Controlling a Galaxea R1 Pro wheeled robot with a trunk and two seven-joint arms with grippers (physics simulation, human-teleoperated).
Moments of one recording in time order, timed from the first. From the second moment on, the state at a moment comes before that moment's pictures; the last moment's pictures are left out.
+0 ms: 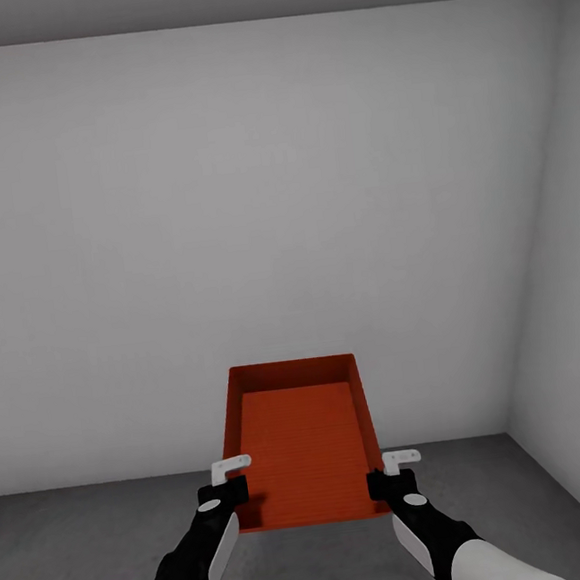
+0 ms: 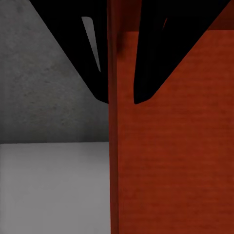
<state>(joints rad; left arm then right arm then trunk) -0.52 -0.12 -0.04 -0.62 0.10 0.18 0.28 -0.63 0.11 0.13 -0.27 -0.09 -0.09 -0.15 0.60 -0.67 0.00</state>
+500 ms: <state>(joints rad) -0.52 -0.12 -0.04 -0.62 0.10 0.18 0.28 -0.62 0.11 0.13 -0.27 -0.09 -0.09 -0.15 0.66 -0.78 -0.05</state>
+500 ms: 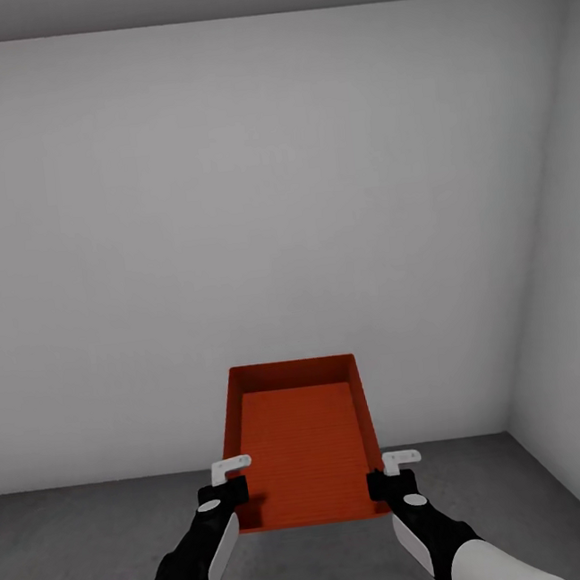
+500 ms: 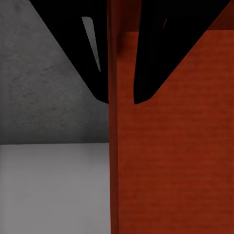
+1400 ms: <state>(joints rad) -0.52 -0.12 -0.04 -0.62 0.10 0.18 0.28 -0.62 0.11 0.13 -0.27 -0.09 -0.10 -0.15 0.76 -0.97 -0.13</state>
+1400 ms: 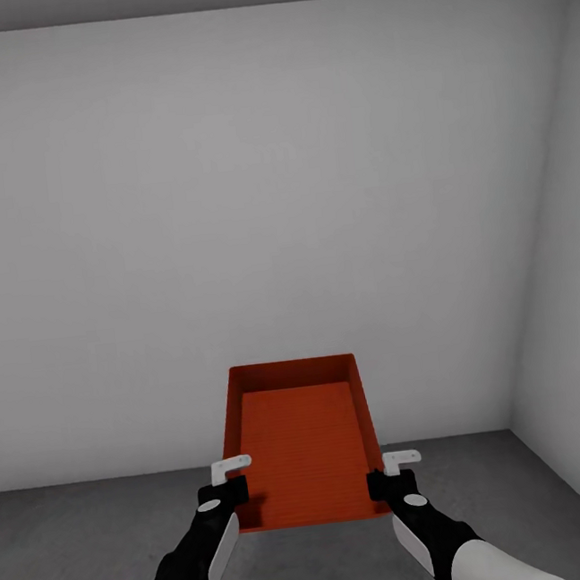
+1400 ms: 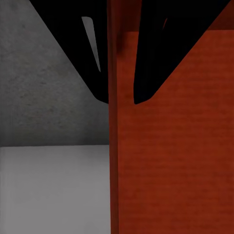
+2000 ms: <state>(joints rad) -0.52 -0.12 -0.04 -0.62 0.10 0.18 0.28 -0.62 0.11 0.13 -0.27 -0.09 -0.10 -0.15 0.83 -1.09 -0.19</state>
